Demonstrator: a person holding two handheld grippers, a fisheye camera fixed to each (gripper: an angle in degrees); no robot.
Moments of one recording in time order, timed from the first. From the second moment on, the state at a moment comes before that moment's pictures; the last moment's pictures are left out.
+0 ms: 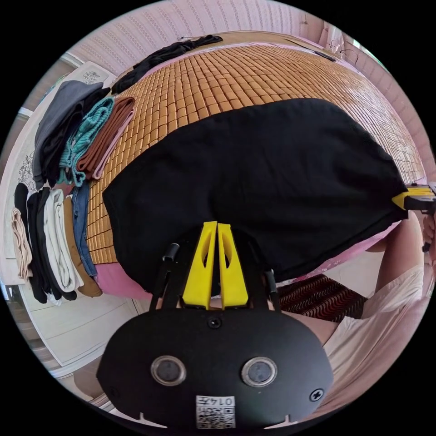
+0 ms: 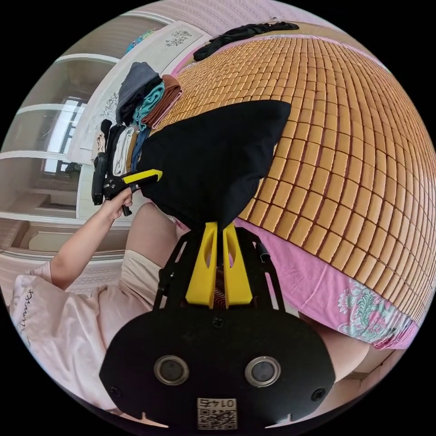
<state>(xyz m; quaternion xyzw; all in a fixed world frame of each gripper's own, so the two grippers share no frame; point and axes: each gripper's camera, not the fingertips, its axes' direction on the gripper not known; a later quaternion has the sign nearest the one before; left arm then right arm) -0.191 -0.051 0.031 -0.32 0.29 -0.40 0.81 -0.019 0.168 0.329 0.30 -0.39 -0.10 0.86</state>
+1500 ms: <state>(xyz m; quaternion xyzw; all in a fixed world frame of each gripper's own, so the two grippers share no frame) -0.062 -0.343 0.008 -0.14 0.43 -0.16 0.88 -0.047 0.005 0.182 0.22 -0.09 -0.19 0.95</state>
